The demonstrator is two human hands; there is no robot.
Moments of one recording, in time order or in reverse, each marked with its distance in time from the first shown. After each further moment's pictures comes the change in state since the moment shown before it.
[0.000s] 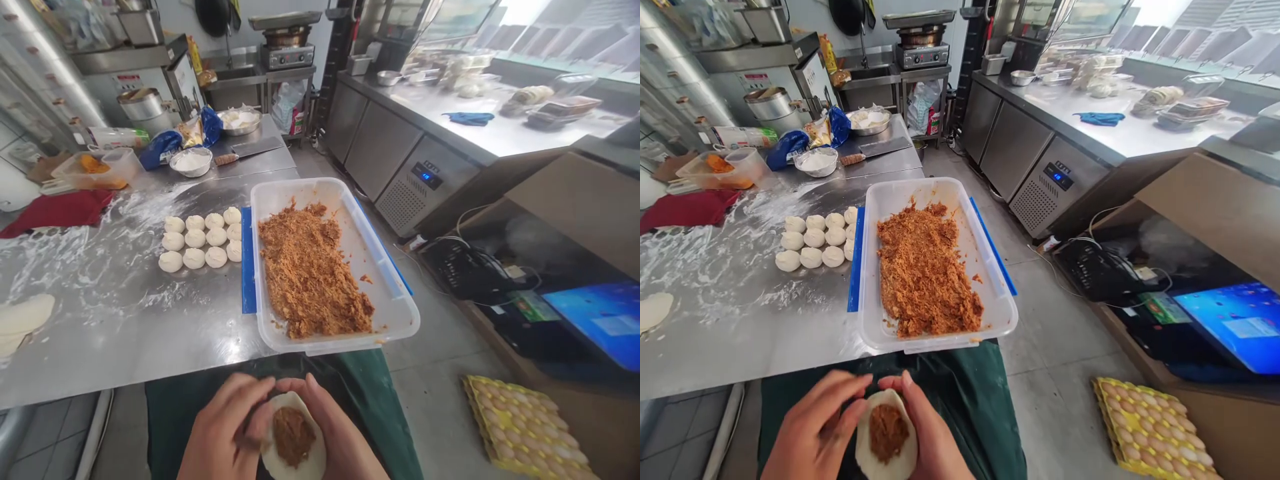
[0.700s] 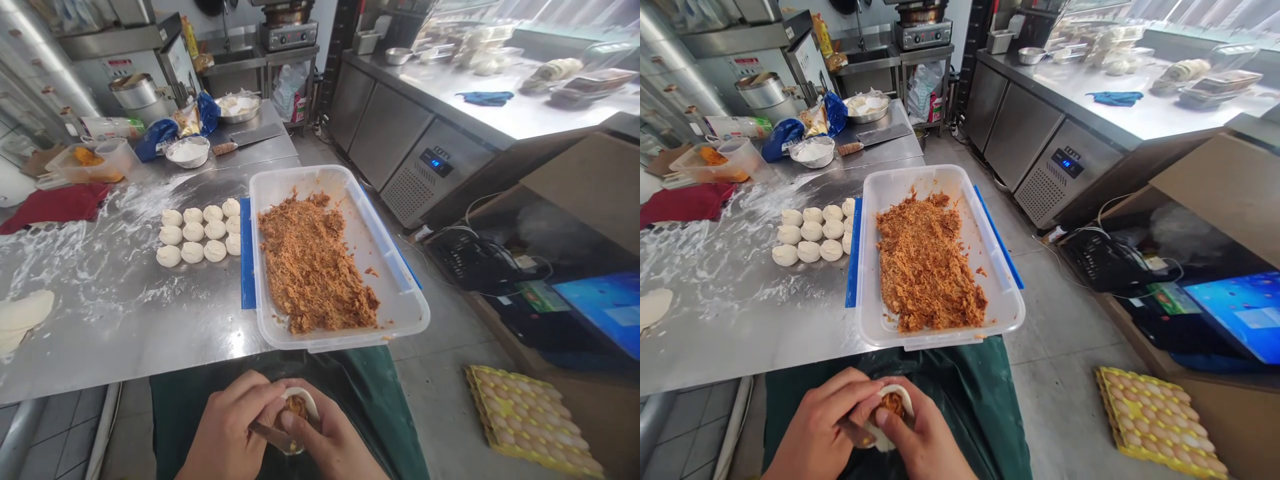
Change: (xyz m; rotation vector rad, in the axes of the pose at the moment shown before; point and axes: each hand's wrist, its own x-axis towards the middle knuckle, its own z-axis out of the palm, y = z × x) left_hand 0.010 -0.022 0.011 0.012 -0.196 0.054; right_hand 0.003 -0.006 -0.008 -0.632 -0.115 -0.220
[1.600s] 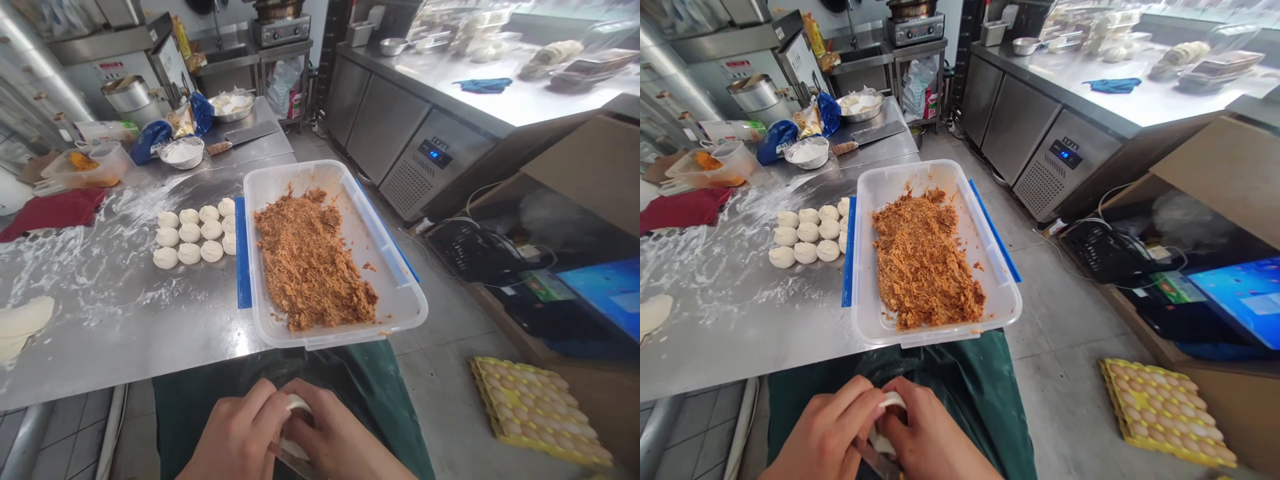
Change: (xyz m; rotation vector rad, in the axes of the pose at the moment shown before) left_hand 0.002 0.009 0.002 0.386 -0.162 0.192; right_hand 0.004 -0.020 -0.008 -0.533 -0.063 0.058
